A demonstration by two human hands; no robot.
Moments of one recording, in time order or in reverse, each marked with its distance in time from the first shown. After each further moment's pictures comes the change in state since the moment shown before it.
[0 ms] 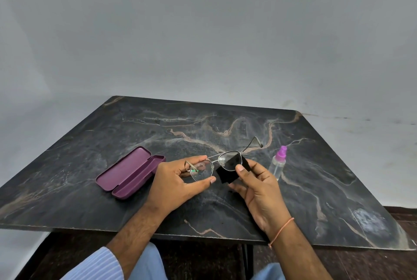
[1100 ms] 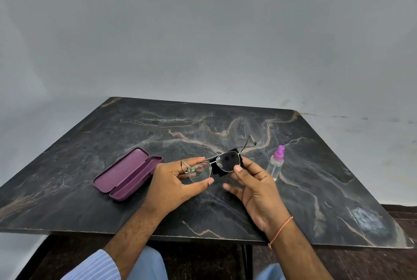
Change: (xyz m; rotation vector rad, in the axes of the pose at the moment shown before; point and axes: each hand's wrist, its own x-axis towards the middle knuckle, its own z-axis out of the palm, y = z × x) left_hand -0.001 0.011 -0.002 0.004 -0.002 -0.045; right_hand 0.000 -0.002 -0.001 0.034 -0.040 0.034
